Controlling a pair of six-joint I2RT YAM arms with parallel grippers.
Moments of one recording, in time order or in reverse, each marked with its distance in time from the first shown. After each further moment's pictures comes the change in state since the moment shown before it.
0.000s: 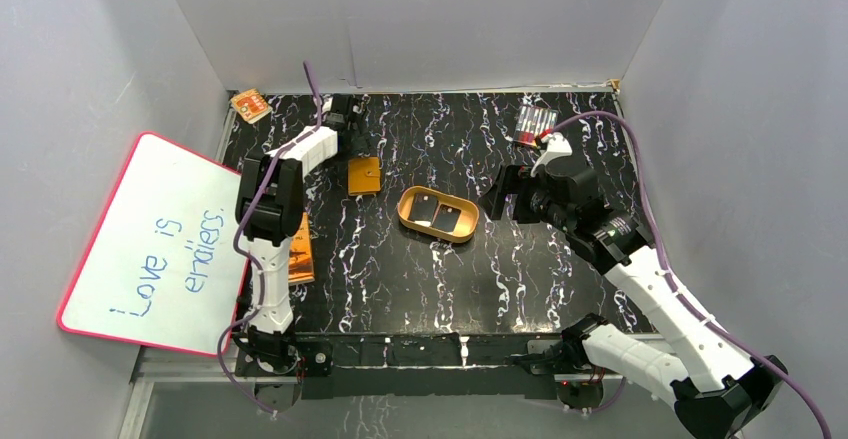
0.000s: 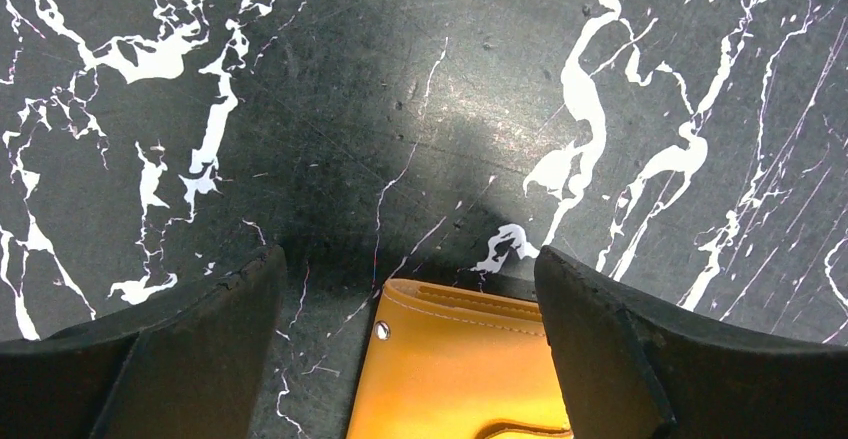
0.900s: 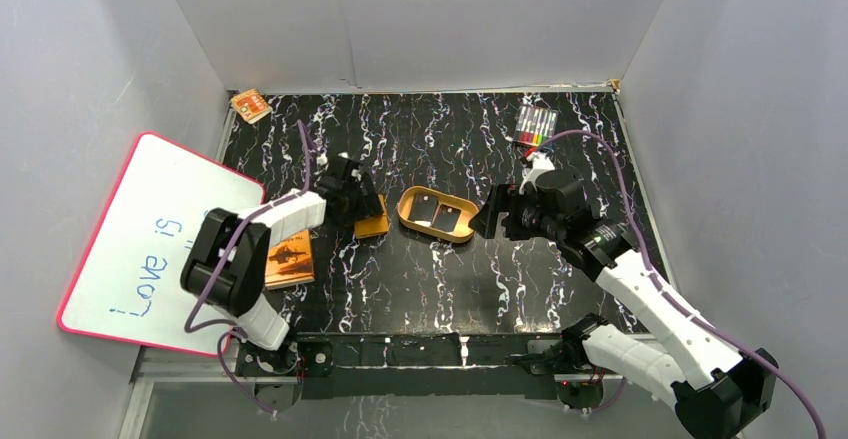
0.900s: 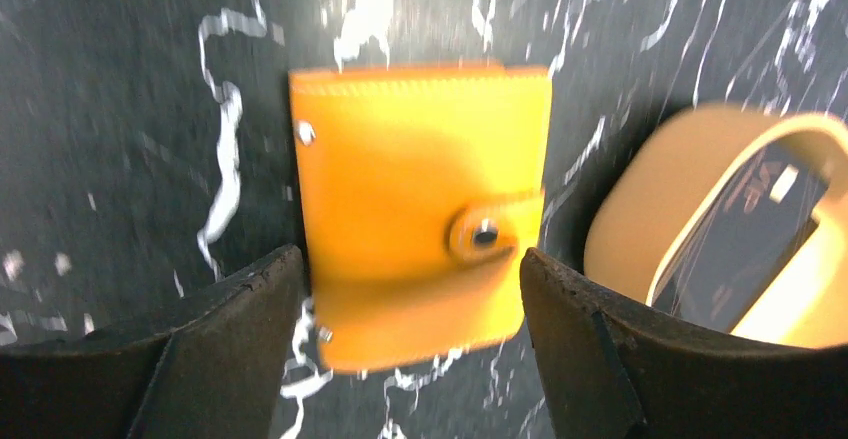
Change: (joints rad) left arm -0.139 -0.537 -0.725 0.171 0.203 -0.127; right arm 0.000 -0.009 -0.139 0.059 -0.140 0.031
